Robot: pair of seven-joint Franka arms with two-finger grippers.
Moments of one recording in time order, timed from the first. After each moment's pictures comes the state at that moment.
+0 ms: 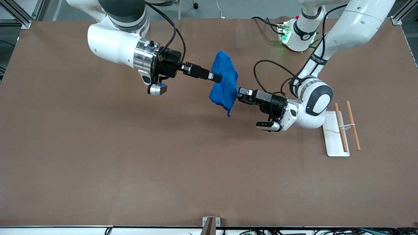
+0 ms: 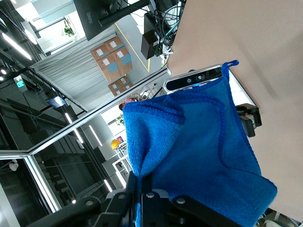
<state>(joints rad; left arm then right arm) 0.09 0.51 -0.42 -1.87 -1.76 1.52 0.53 0.05 0.17 0.68 -1.75 1.53 2.58 0.29</state>
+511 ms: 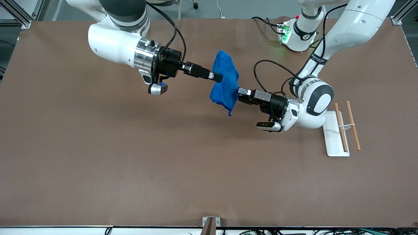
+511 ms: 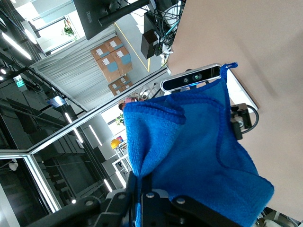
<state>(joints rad) 0.08 0.50 -0.42 -1.87 -1.77 1.52 0.53 0.05 0.17 0.68 -1.75 1.53 2.58 0.29</state>
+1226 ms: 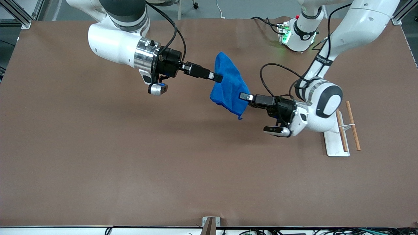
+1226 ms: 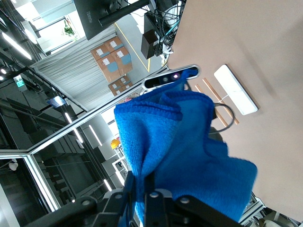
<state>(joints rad) 0.10 0.49 -0.38 -1.78 -1.74 1.53 0.37 0.05 0.17 0.68 -1.75 1.53 2.58 0.28</state>
